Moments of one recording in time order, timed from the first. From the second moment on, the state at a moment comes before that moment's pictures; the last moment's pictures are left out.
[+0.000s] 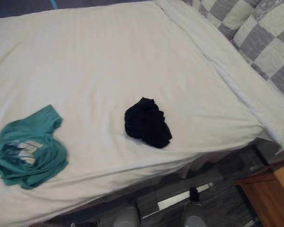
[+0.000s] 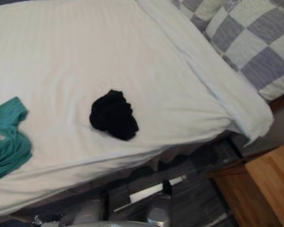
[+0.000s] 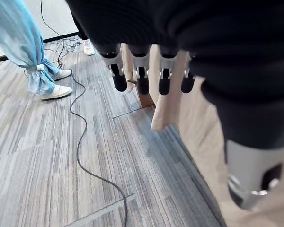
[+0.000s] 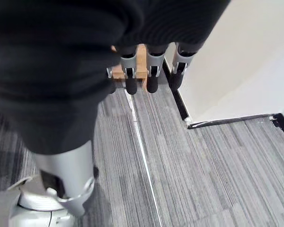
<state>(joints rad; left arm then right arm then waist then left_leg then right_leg) -0.08 0.24 -0.24 1.35 -0.25 0.16 0.58 0.02 -0.24 0.21 1.30 0.08 0.17 -0.32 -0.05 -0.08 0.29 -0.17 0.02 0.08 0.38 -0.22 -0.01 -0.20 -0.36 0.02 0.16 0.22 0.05</state>
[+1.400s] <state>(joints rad) 0.03 0.21 -0.12 1.31 -0.55 0.16 0.47 0.10 -0.21 0.07 1.28 0.52 0.17 -0.36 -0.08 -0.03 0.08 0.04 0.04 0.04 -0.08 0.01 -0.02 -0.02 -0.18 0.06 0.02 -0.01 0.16</state>
